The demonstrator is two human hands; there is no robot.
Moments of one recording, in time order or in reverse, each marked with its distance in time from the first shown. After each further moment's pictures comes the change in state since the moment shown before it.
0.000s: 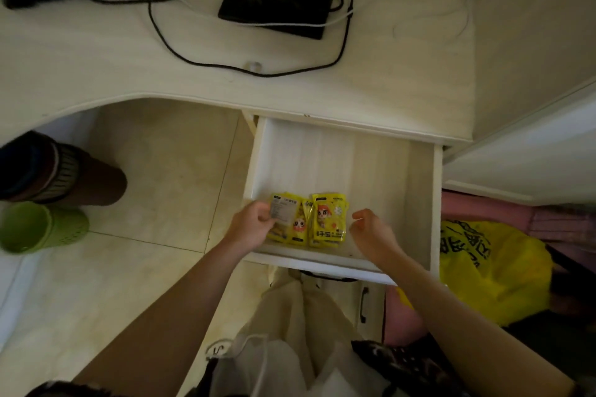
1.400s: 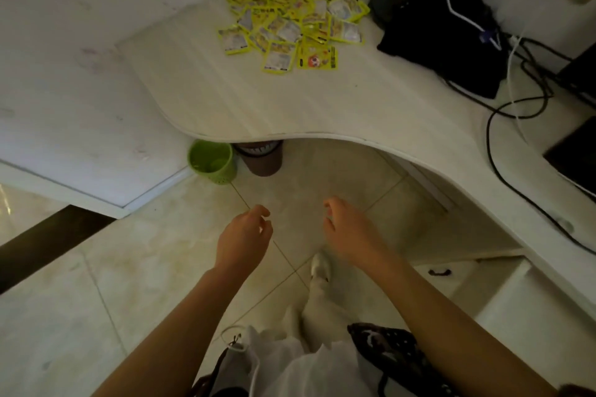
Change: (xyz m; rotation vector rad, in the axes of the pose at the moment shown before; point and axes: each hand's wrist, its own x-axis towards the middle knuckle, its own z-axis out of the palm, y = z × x) left_hand -0.106 -0.312 -0.304 -0.062 0.699 -0.253; right_hand -0.108 -0.418 0.316 -0.680 -0.211 -0.964
